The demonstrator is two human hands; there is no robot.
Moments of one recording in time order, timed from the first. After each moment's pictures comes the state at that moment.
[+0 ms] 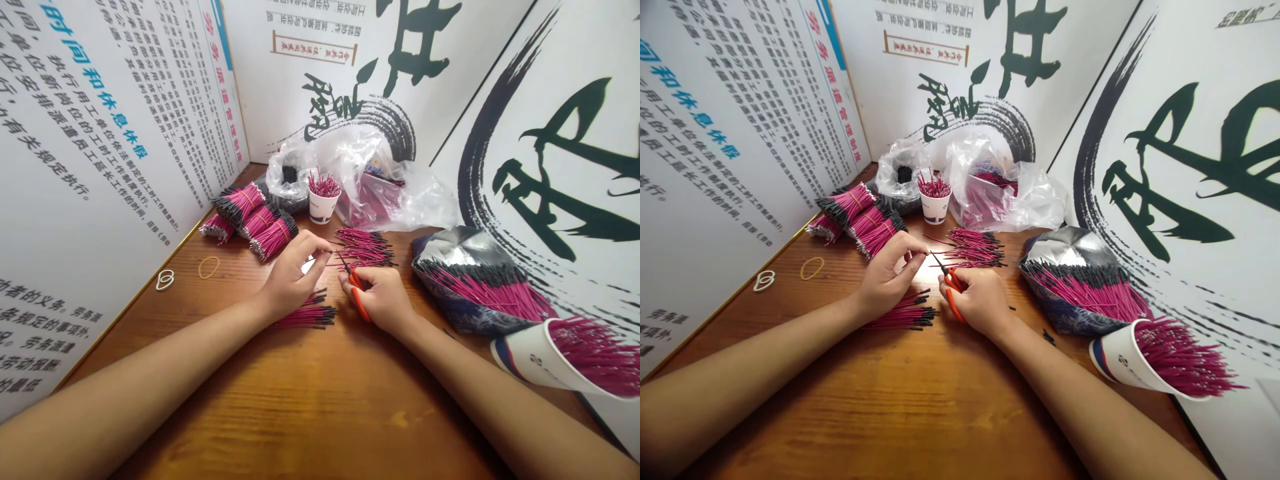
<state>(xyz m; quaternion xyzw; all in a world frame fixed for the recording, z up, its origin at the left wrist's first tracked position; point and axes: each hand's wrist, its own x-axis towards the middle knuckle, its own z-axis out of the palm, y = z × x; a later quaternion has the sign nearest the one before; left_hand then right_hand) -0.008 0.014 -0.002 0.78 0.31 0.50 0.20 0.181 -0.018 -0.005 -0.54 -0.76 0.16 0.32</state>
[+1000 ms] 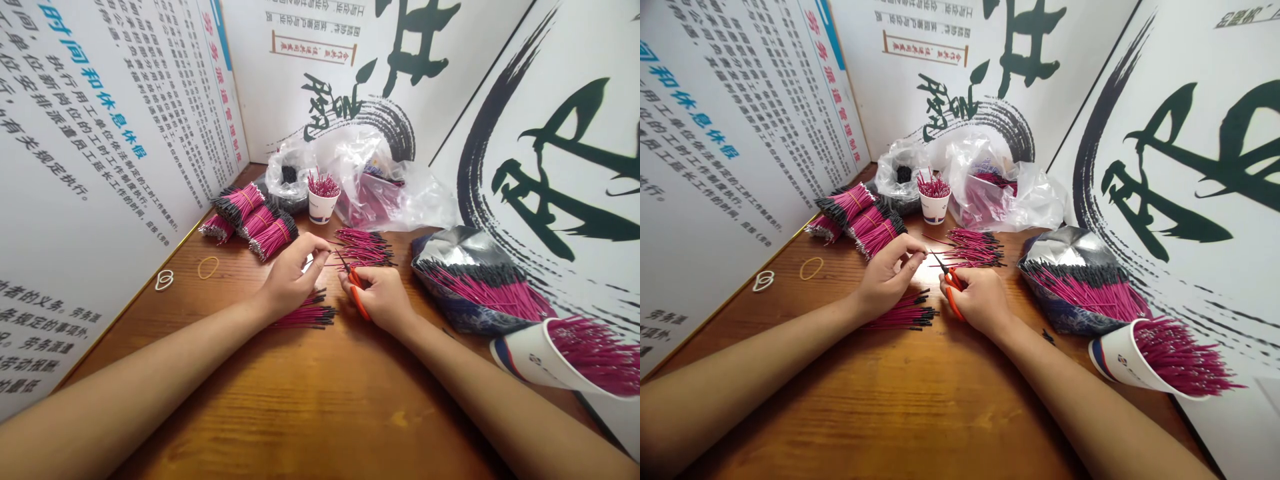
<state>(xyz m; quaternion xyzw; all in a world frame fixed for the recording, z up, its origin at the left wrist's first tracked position) -0.007 0.014 -0.004 0.77 0.33 0.49 0.24 0.180 -0.018 -0.004 -0.56 -0.75 0.18 0.30</state>
